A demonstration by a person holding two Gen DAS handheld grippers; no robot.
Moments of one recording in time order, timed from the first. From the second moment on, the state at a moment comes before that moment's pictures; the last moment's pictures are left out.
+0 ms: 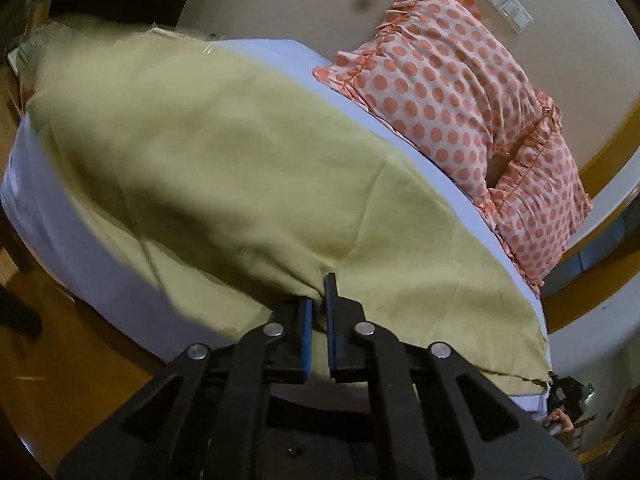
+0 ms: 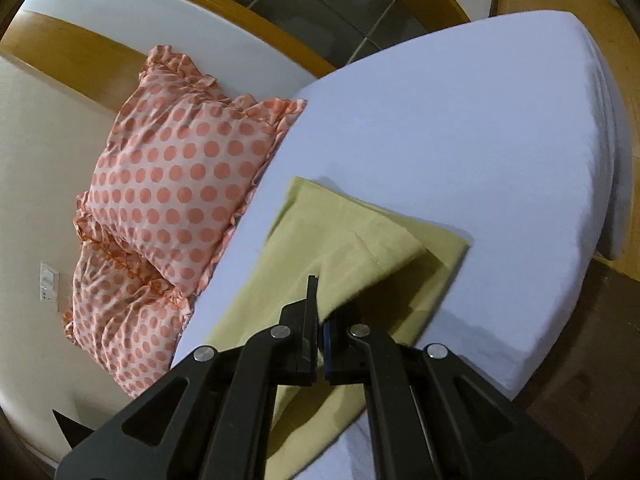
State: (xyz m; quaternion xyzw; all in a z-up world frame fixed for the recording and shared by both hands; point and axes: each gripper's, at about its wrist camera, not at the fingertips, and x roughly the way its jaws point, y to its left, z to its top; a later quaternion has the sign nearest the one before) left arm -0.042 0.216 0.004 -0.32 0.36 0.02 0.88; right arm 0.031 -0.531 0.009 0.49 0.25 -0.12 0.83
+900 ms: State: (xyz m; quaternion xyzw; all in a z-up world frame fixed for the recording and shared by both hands) left arm -0.084 0.213 0.007 -0.31 0.31 -0.03 0.90; right arm 0.028 -0.488 0.032 0.39 0.20 -0.08 0.90
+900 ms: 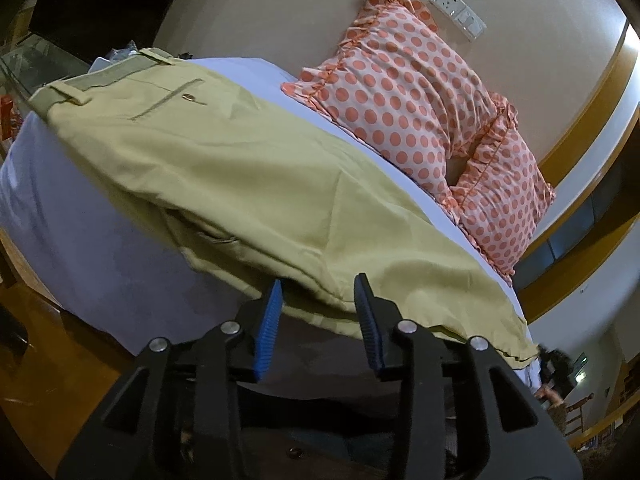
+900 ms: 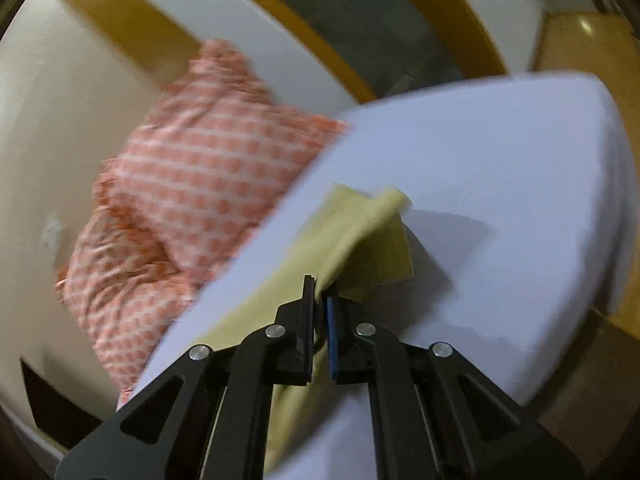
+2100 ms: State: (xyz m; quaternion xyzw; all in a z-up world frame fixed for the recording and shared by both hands) left arm -0.081 0.234 0.008 -0.33 0.24 -0.02 0.91; right arm 0.096 -0.152 0.032 0.13 0.39 0.29 0.87
